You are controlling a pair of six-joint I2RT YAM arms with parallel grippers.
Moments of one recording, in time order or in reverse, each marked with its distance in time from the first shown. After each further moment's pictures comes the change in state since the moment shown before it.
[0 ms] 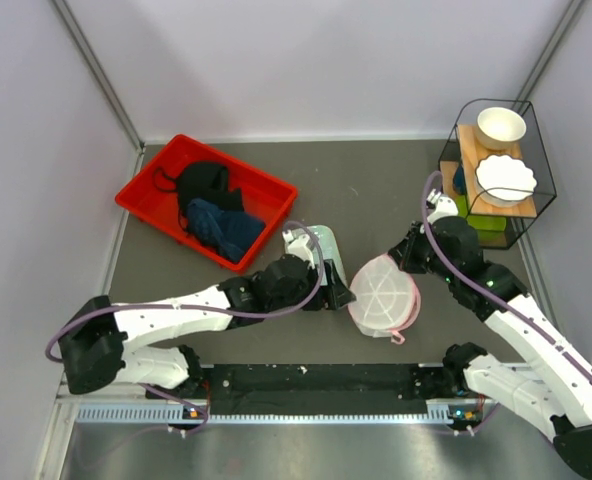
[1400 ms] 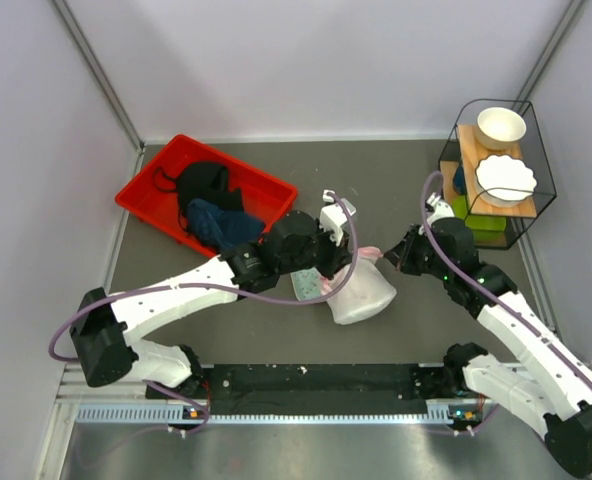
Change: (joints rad) left arm 0.079 0.110 0.328 -0.076 0.140 0.764; right arm -0.088 0.027 -0.097 0.099 -0.130 0.064
